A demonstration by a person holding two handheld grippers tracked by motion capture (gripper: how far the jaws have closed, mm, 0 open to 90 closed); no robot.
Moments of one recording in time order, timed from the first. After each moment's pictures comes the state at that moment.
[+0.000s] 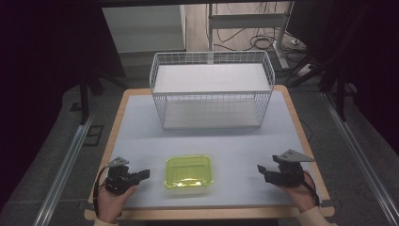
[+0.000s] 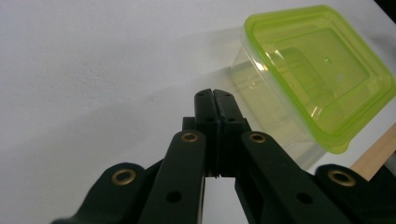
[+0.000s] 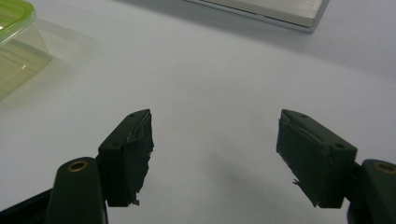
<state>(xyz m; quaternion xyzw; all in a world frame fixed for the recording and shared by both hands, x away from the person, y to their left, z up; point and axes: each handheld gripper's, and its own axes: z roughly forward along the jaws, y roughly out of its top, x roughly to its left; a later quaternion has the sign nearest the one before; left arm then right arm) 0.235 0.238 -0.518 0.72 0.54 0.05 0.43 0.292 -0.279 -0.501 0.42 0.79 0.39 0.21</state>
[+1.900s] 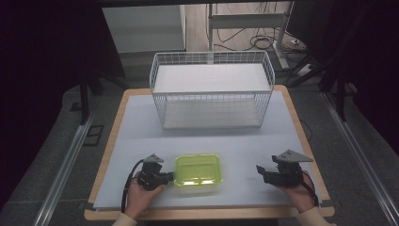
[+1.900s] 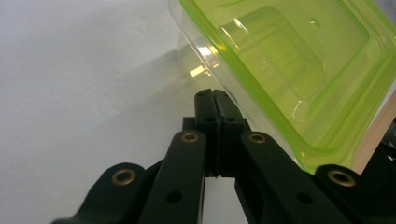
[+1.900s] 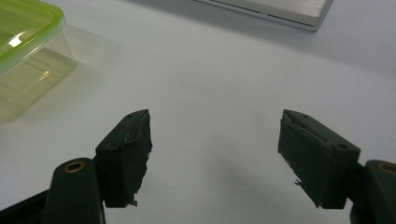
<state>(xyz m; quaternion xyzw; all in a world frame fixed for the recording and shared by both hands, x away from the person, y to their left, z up) 0.266 0.159 -0.529 0.78 0.49 0.00 0.39 0.291 -0.276 -0.501 0.42 0.80 0.39 0.21</state>
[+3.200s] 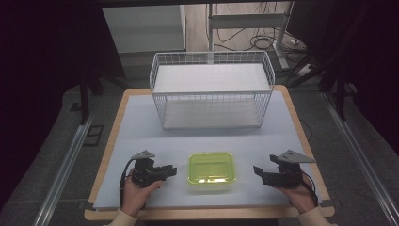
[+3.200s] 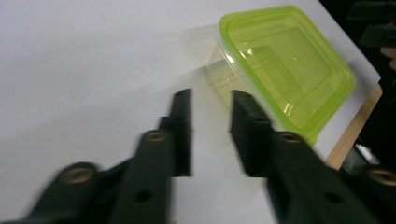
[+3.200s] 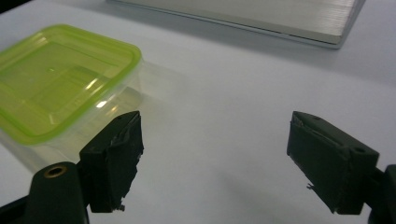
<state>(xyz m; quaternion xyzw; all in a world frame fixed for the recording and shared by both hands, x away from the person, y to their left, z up) 0.262 0.178 -0.513 0.73 0.50 -0.01 0.46 0.286 -0.272 -0.494 0.41 0.78 0.43 0.18</state>
